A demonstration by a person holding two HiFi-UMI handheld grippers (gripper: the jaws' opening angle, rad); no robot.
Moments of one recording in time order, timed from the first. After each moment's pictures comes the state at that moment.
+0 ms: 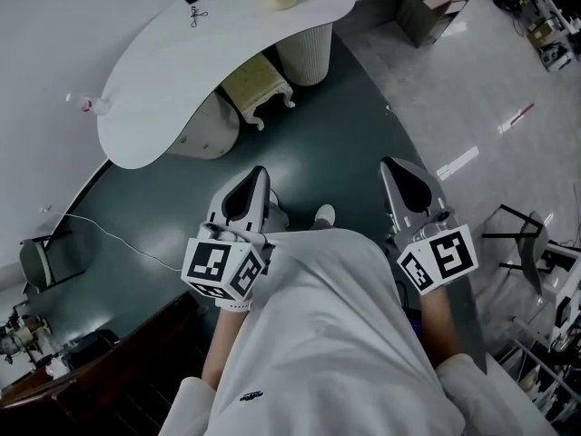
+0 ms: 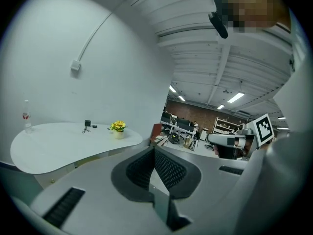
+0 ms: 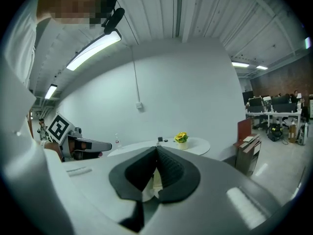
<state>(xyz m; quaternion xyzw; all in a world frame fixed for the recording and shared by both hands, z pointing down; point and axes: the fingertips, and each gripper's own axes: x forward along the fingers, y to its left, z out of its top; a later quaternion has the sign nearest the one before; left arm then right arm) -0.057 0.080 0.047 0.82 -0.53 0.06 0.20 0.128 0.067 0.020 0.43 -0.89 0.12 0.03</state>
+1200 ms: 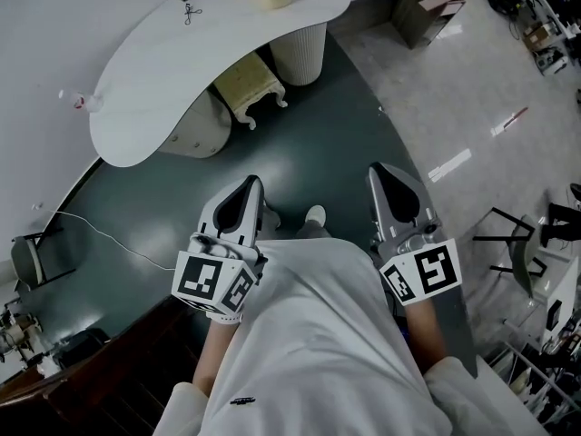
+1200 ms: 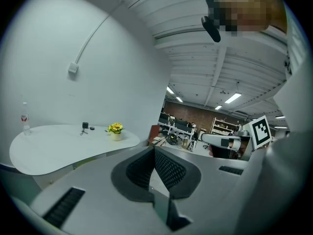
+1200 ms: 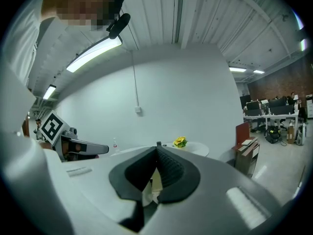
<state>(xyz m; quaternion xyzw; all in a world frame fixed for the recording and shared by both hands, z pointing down) -0.047 0.096 0.035 0.83 -0.52 0.06 0.20 0.124 0.076 0.013 0.45 -0.89 0.11 0.01</state>
